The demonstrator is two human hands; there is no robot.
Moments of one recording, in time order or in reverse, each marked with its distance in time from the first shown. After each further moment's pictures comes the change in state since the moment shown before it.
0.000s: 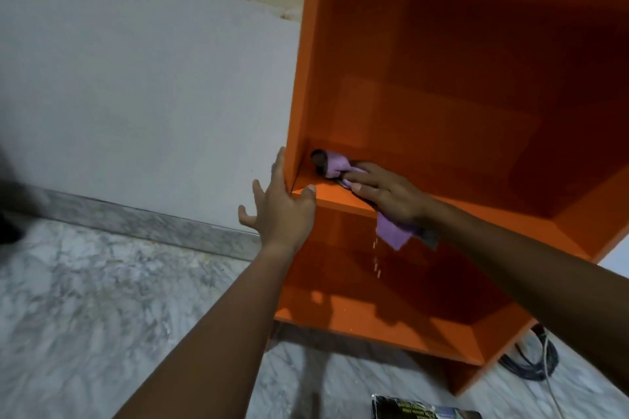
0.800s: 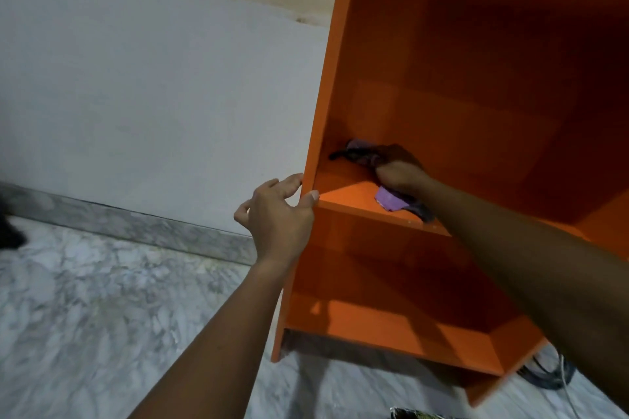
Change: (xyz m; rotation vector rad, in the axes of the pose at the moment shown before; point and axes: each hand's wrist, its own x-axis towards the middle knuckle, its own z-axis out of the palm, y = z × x) left_hand 0.010 -0.023 -0.023 -0.069 0.143 0.068; right_hand 0.078 0.012 -0.005 -0.047 0.261 0.370
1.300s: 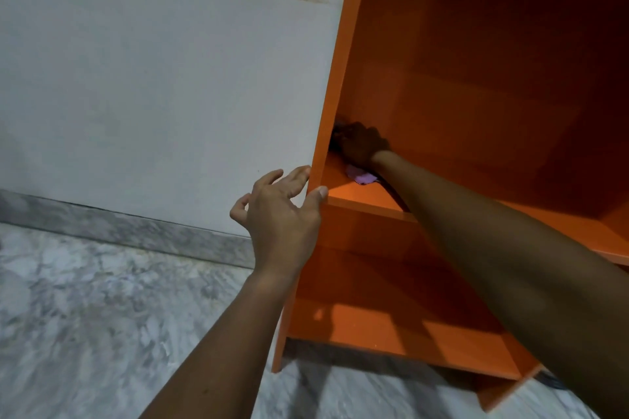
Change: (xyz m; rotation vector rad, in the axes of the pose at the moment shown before) left_hand 0.001 -0.008 -0.003 -0.023 0.005 0.102; right_hand 0.057 -0.049 0.047 -0.138 -0.115 -0.032
